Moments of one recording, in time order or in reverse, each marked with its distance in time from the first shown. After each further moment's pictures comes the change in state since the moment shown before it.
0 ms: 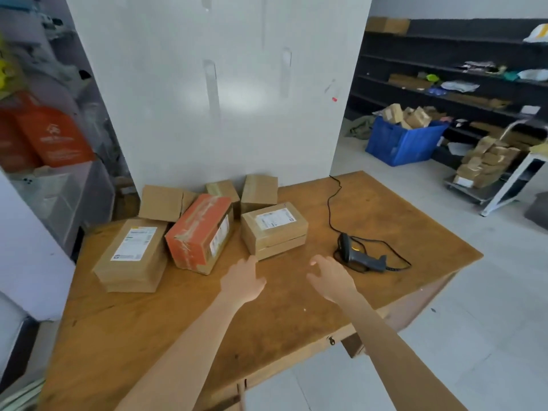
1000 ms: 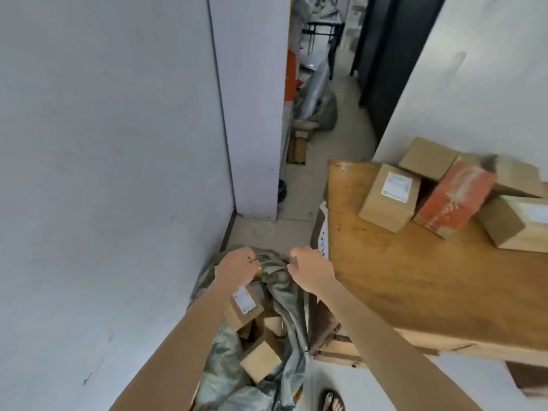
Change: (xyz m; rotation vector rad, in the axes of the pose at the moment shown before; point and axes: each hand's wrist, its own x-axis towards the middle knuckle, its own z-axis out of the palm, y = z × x) left_hand -0.341 -0.521 -0.123 -0.314 0.143 -0.633; right_hand -0.210 -0.513 0.315 -0.170 -0.321 -0.627
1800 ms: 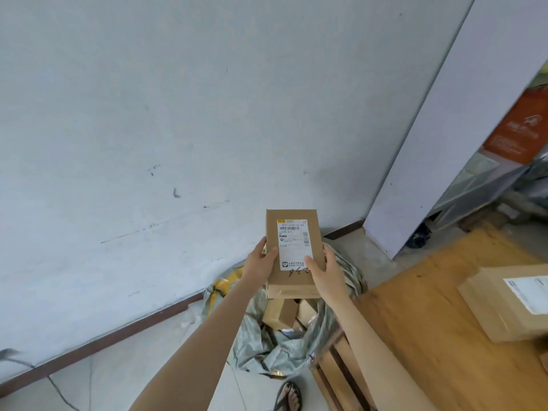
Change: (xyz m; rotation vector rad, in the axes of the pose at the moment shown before) left_hand -0.178 0.075 0.125 -1.143 0.737 -0.577; right_hand -0.070 0.059 0.008 0.658 -0.394 -0.504
